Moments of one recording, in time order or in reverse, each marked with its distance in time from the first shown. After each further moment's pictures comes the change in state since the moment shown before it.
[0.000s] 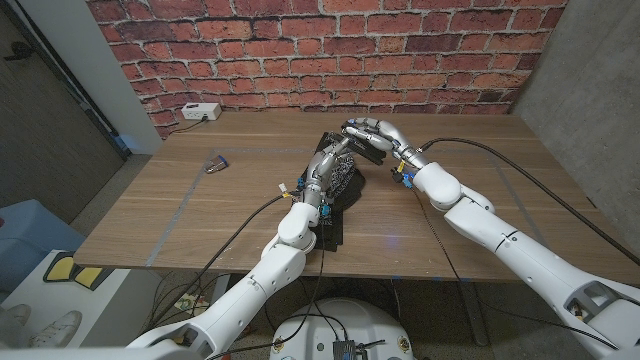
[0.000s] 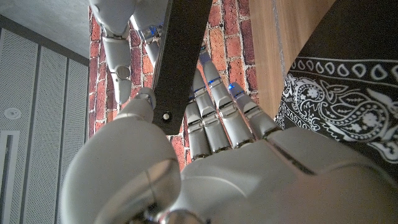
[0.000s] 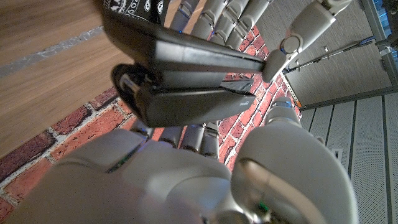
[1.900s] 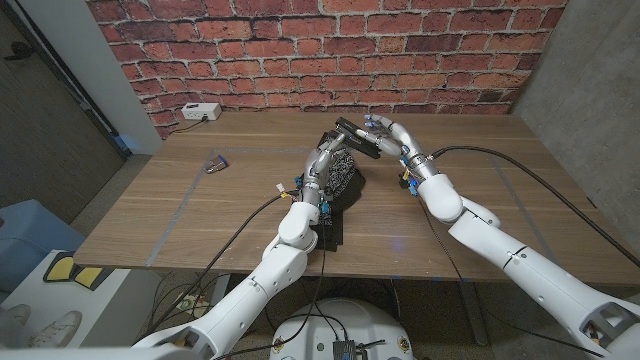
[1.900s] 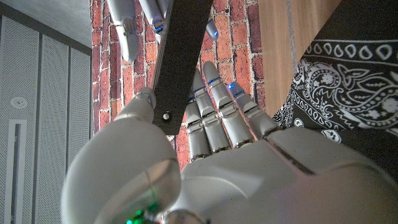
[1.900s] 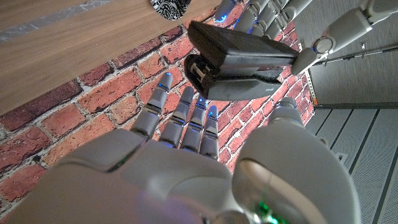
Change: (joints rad) left arm 0.018 -0.011 -0.013 -0.027 0.018 -0.021 0.052; left_hand -0.006 0.006 -0.001 -0.018 -0.006 0.000 0.000 0.002 -0.014 0.000 0.000 -0.002 -0.028 0.000 0.000 0.008 -0.009 0.005 -0.005 0.000 0.002; right arm -0.093 -0.032 0.032 -0.097 -0.169 -0.069 -0.220; right_hand -0.006 -0.014 -0.016 0.031 0.000 -0.085 -0.020 -0.031 0.028 -0.247 0.018 -0.087 -0.026 -0.011 0.000 -0.008 0.037 0.005 -0.005 0.028 0.000
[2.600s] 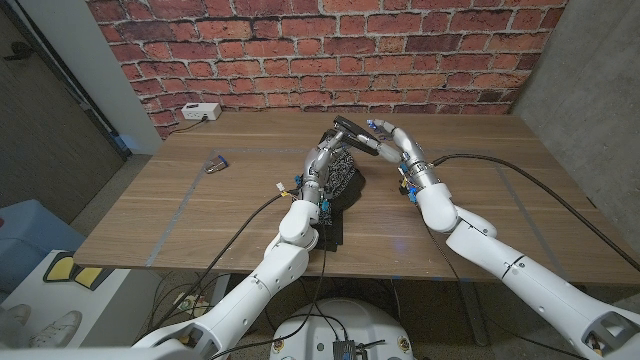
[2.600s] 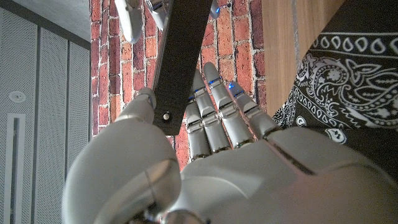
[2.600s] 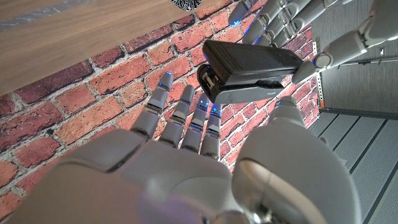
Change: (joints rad) left arm -0.015 -0.019 -0.006 0.029 -0.011 -0.012 0.000; left_hand -0.006 0.006 -0.010 -0.013 0.001 -0.003 0.003 0.001 -0.013 -0.002 -0.001 0.001 -0.012 -0.013 0.002 0.000 -0.005 0.000 0.000 0.000 0.000; right arm -0.038 0.001 -0.016 -0.021 -0.102 -0.039 -0.133; right_hand 0.012 -0.004 0.000 0.000 0.000 0.068 -0.025 0.031 0.014 -0.022 -0.014 0.006 0.003 0.018 -0.003 0.012 0.014 0.009 -0.009 0.008 -0.002
